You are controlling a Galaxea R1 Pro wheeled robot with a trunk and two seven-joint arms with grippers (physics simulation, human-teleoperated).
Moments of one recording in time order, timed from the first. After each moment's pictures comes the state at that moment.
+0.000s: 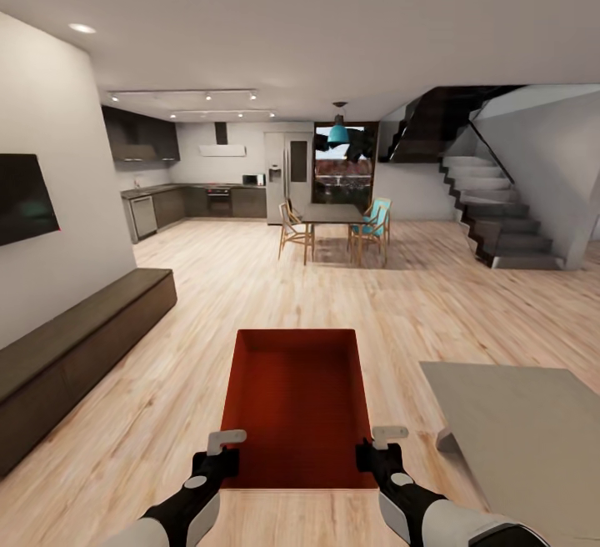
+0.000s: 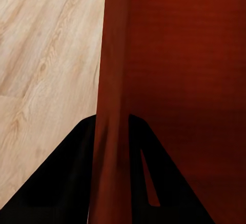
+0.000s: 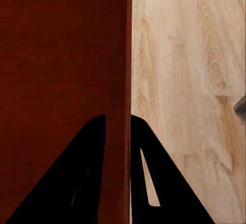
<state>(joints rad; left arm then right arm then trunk) -0.60 -0.08 -0.31 -0.18 0.33 -0.17 0.18 -0.69 0.11 0.24 0.02 -0.19 -0.32 -0.11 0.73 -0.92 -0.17</state>
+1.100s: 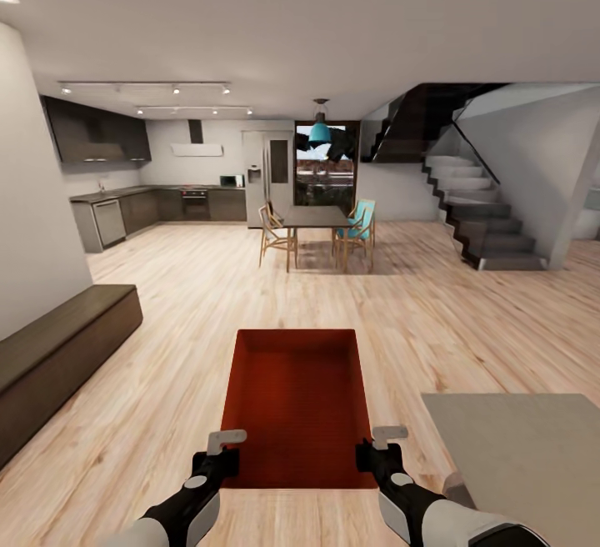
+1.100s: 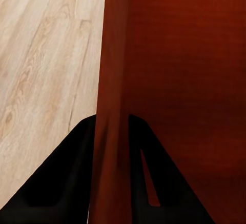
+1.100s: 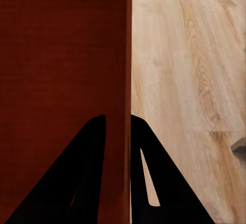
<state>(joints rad) -0.60 -0.08 -0.31 -0.18 0.33 -0.17 0.18 -0.69 0.11 0.24 0.02 -0.19 -0.32 -0.11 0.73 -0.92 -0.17</state>
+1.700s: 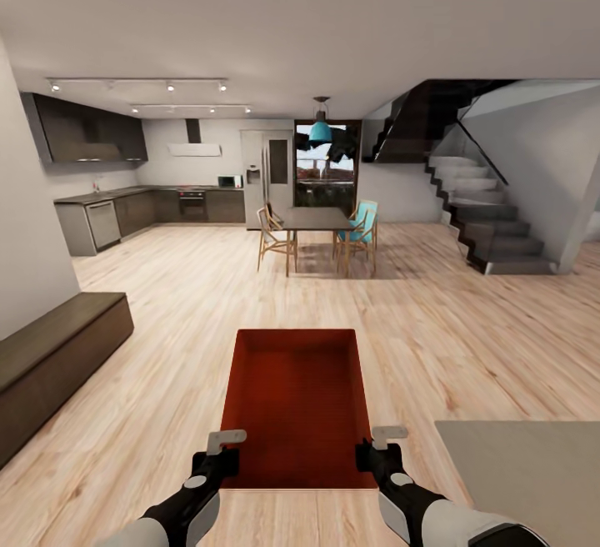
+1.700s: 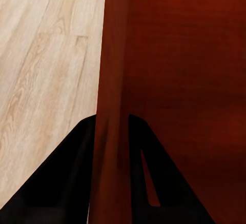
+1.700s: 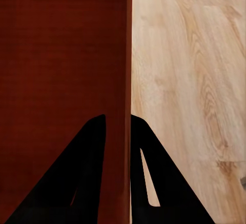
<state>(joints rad) -0.60 -0.08 -0.31 -0.18 0.33 -0.17 0.17 -0.69 0.11 0.25 0.02 -0.20 -0.32 -0.11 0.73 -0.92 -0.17</state>
